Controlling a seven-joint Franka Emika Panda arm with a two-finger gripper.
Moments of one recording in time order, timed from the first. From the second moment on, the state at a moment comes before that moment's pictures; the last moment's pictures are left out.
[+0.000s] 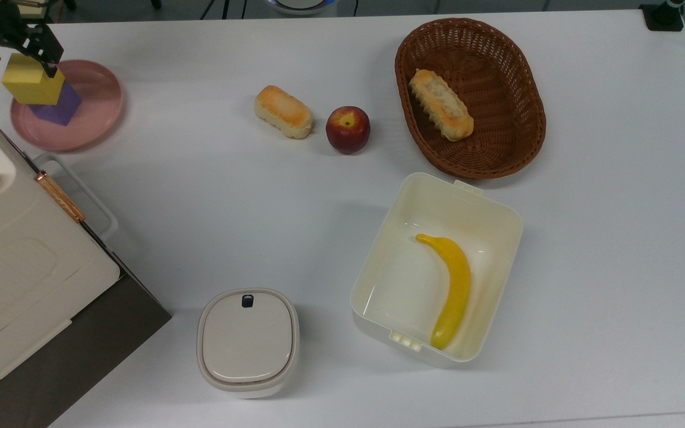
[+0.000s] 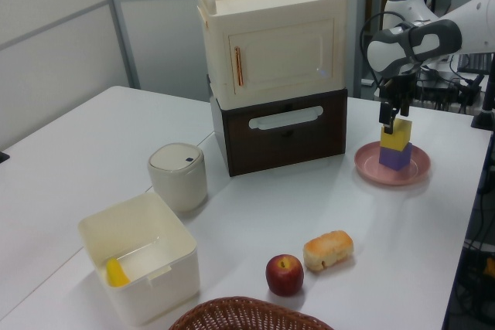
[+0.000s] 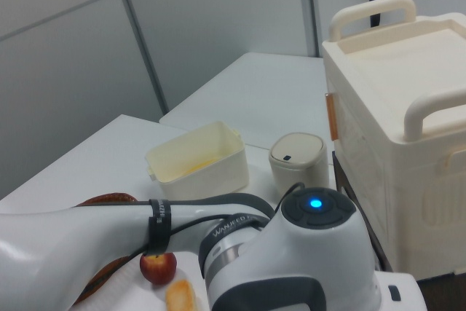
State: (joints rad) arm -0.53 0.23 -0.18 -1.81 -0.06 2.11 -0.55
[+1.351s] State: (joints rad) arm 0.08 0.05 -0.11 -1.68 -0.06 1.75 0.07
